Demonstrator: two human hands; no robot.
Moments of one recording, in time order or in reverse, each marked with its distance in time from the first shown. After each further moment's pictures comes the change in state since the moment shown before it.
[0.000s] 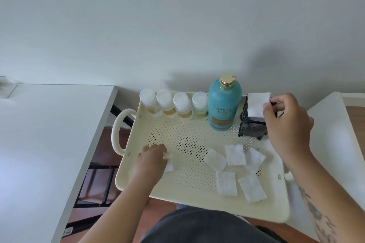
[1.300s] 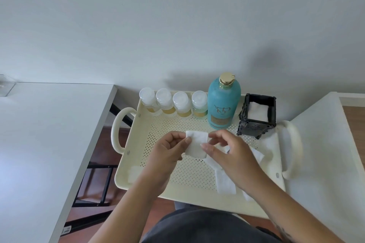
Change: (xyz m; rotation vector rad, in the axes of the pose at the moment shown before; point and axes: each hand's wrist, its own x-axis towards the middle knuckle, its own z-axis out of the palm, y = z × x) left_hand -0.035 0.067 -0.043 -1.336 -0.153 -0.010; right_hand -0.083 -0.045 0.020 0.343 -0.670 0.013
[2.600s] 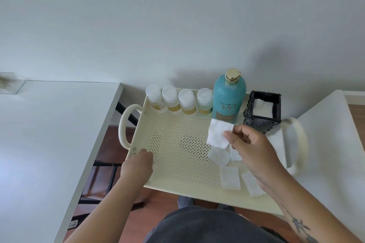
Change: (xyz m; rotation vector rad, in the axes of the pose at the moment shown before) left_hand 0.017 -0.053 -0.103 1.651 0.063 -0.210; right_hand -0.004 0.009 -0.014 0.296 0.144 0.123
